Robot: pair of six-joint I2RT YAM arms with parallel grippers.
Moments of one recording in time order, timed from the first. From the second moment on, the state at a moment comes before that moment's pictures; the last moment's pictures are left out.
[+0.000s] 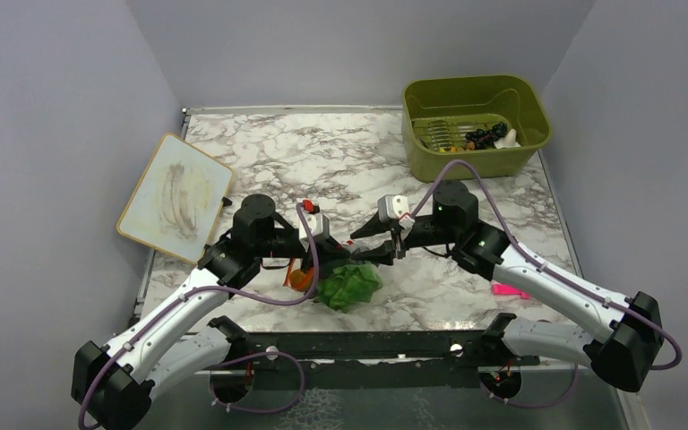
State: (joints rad) left arm -0.62 0.88 0.66 -0.06 0.89 0.21; right arm 0.81 1.09 0.83 0.08 -0.81 -0.31
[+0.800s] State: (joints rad) left arm -0.62 0.79 0.68 -0.06 0.84 0.21; right arm 0.81 1.15 0.87 0.00 -0.81 -0.33
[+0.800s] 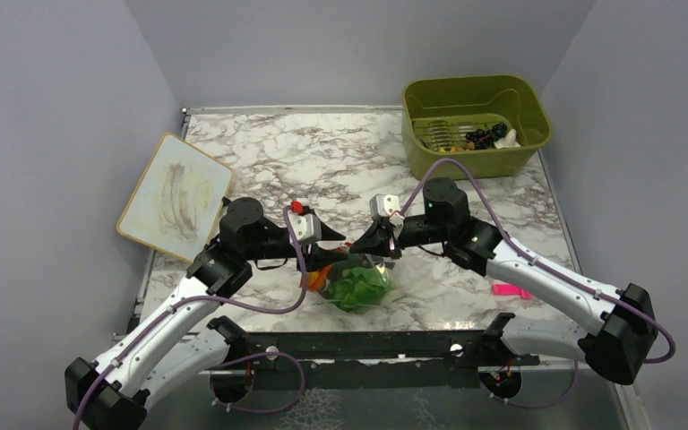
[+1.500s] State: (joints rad) left arm -0.62 0.81 0.69 -0.06 0.84 0.21; right arm 0.81 1.15 0.85 0.05 -0.81 -0.30
